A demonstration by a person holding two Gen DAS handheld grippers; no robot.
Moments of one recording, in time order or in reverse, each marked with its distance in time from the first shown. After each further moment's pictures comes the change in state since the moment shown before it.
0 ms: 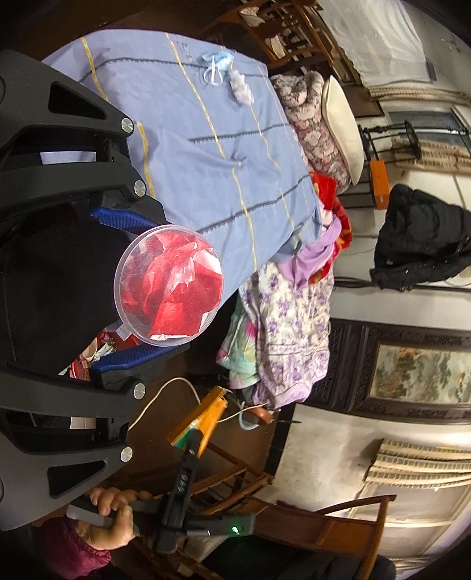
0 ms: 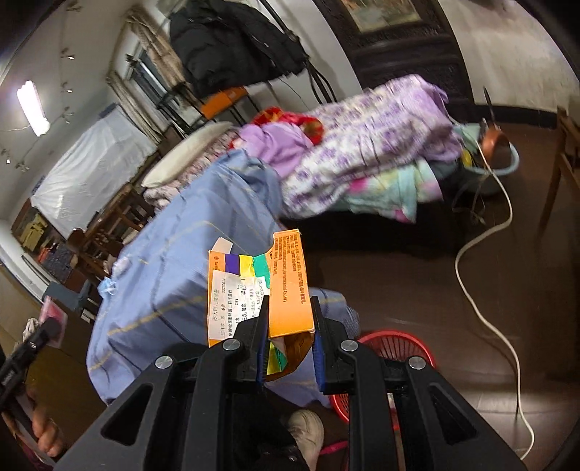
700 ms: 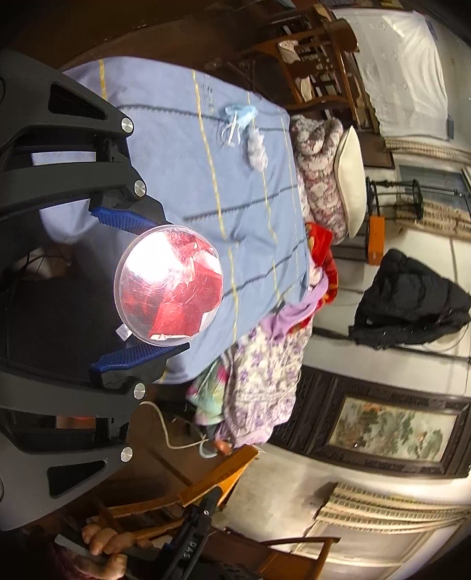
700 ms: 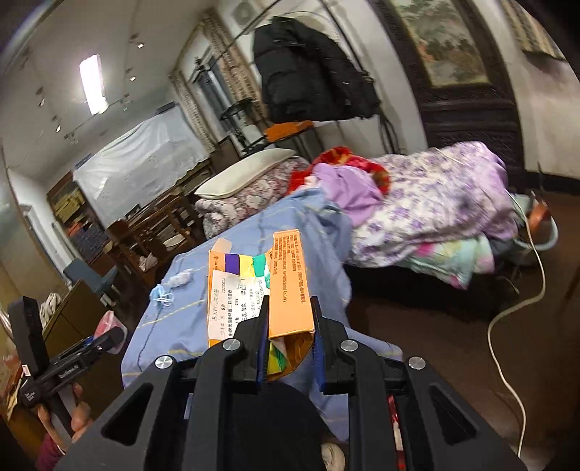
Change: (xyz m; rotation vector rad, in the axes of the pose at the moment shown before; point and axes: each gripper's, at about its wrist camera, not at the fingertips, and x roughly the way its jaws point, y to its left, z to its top) left arm -0.040 0.085 -0.009 -0.176 -0.083 0.097; right arm -0.052 0.113 0.026 -0.184 -0.150 0.128
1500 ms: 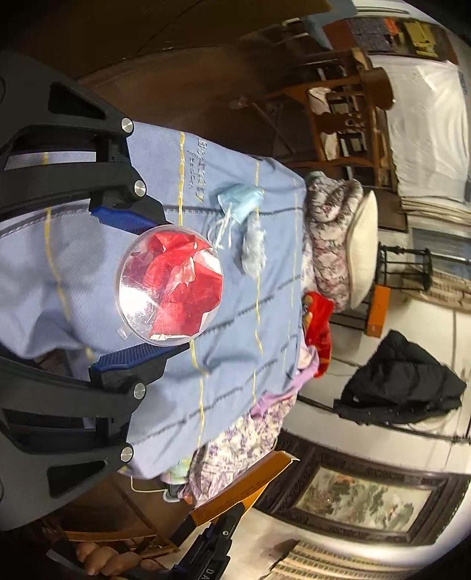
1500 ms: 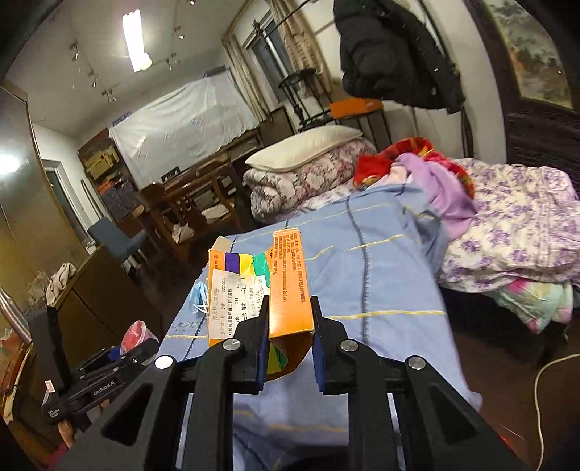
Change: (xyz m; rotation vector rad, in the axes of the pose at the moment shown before) left arm 0.025 0.143 0.024 -0.157 -0.014 0.164; right arm 0.147 0.155 0.046 -0.165 0.092 0.139
